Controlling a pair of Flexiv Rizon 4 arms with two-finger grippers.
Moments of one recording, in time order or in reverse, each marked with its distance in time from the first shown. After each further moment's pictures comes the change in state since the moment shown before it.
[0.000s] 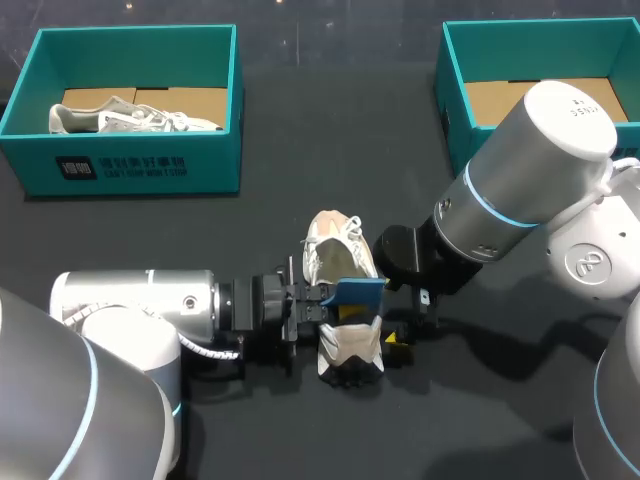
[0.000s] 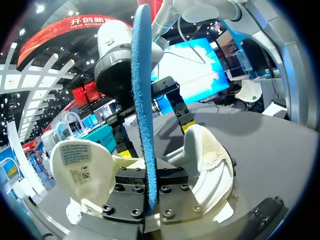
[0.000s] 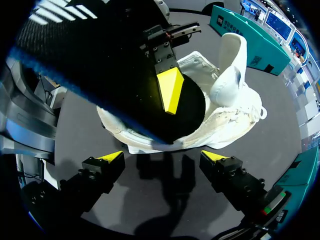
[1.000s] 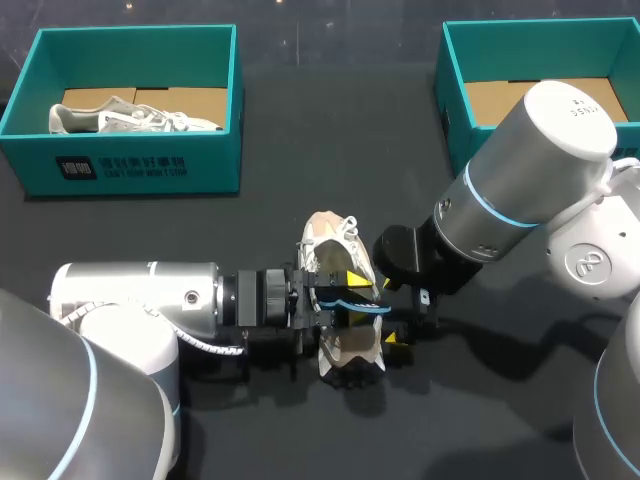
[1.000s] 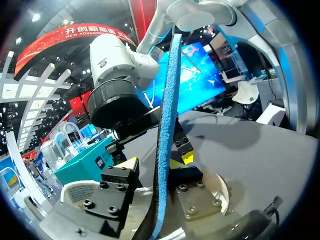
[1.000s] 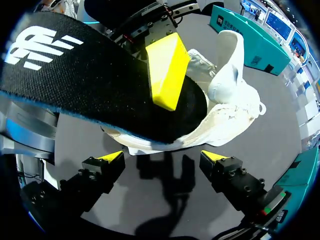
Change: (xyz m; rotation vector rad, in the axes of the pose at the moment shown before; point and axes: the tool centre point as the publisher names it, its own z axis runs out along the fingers) left arm 0.000 -0.044 0.004 0.069 0.017 0.052; right arm 0.000 0.000 0.000 0.000 0.000 0.000
